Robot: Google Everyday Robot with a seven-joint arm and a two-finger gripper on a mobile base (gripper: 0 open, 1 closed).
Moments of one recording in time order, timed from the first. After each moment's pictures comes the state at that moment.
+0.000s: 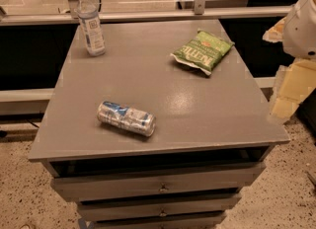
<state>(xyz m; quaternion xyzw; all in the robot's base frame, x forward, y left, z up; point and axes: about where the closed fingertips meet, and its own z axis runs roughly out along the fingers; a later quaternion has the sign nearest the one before) 0.438 -0.216 0.977 -0.60 0.78 -0.04 0.16</state>
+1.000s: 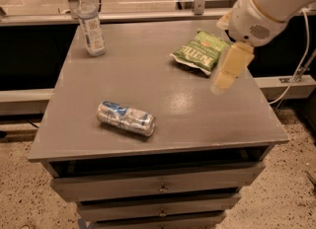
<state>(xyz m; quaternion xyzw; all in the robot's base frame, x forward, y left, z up) 0.532 -0.148 0.959 -0.62 0.75 0.02 0.24</state>
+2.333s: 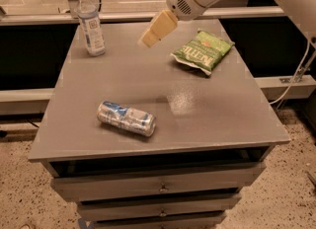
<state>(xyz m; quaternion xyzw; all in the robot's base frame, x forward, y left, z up) 0.662 -0.019 0.985 -0.51 0.75 0.11 0.40</state>
